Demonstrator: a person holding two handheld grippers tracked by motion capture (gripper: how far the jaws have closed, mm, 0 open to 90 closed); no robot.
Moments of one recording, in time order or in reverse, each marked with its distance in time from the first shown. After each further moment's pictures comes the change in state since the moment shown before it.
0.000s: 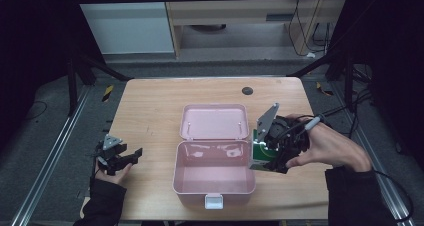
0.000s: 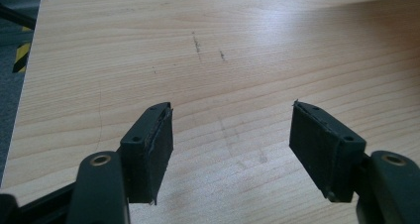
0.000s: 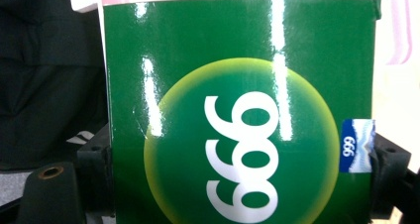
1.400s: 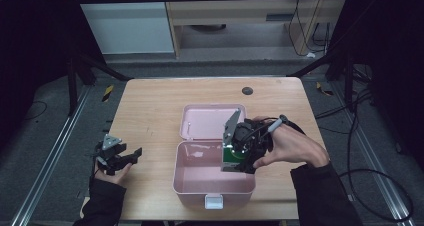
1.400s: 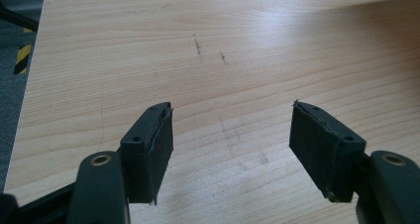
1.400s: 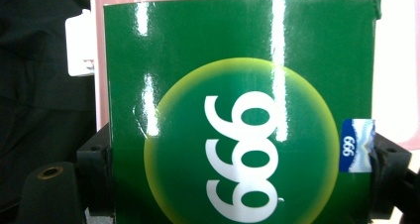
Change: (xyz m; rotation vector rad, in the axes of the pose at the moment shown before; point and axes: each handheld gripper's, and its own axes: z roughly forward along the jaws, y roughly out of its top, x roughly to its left) left arm 0.001 0.001 -0.001 -0.006 0.001 0.000; right arm 0.002 0.055 0.041 -0.025 0.036 -0.071
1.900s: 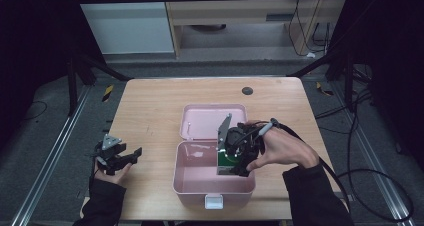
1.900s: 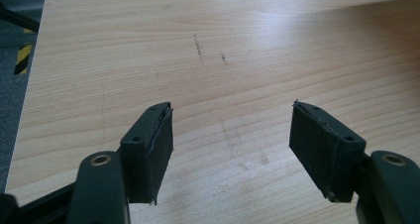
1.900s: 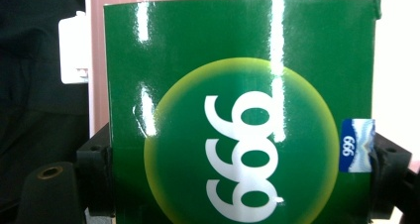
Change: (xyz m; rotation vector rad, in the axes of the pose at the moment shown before) left arm 0.000 0.000 0.000 -0.001 0.000 0.002; right arm 0.002 0.009 0.020 0.019 0.021 -0.024
